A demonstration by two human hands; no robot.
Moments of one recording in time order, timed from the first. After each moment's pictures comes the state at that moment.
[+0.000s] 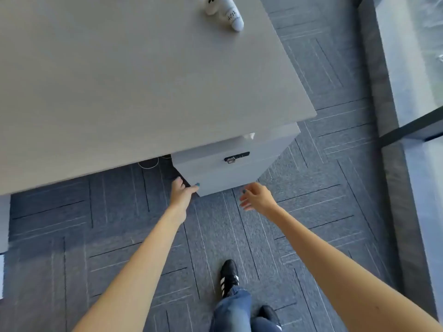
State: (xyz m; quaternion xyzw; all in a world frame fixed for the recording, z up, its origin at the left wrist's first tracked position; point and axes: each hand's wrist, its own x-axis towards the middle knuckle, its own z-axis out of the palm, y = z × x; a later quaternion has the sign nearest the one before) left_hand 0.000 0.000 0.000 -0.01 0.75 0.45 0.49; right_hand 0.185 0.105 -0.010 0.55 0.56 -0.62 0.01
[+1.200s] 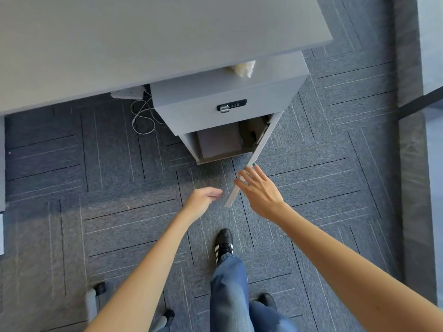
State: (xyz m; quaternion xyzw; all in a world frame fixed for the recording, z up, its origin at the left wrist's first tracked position) left_hand 0.101 -0.070 -0.069 0.21 0.75 0.22 0.58; right_hand 0.261 0.048 -0.066 0.18 0.97 -0.09 0.14
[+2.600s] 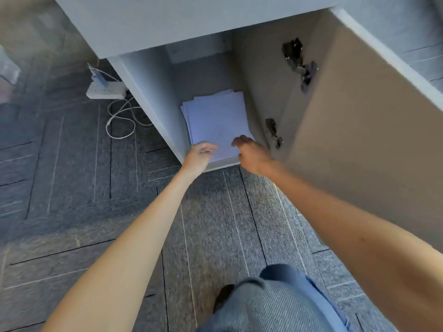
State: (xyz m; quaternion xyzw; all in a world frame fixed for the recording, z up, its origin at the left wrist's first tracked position) left_hand 0.031 0.056 -0.388 0.30 0.80 0.36 0.37; right_hand 0.167 0.161 -0.393 0.32 0.92 -0.21 0.05
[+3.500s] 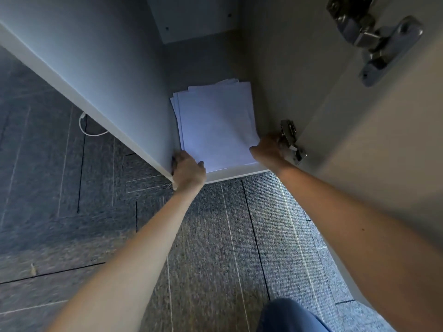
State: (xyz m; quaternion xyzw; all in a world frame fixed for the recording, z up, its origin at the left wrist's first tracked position) left_hand -0.006 0.110 -0.520 0.23 0.94 0.13 0.20; right_hand 0.105 0.269 -0.539 0.61 0.70 -0.37 0.03
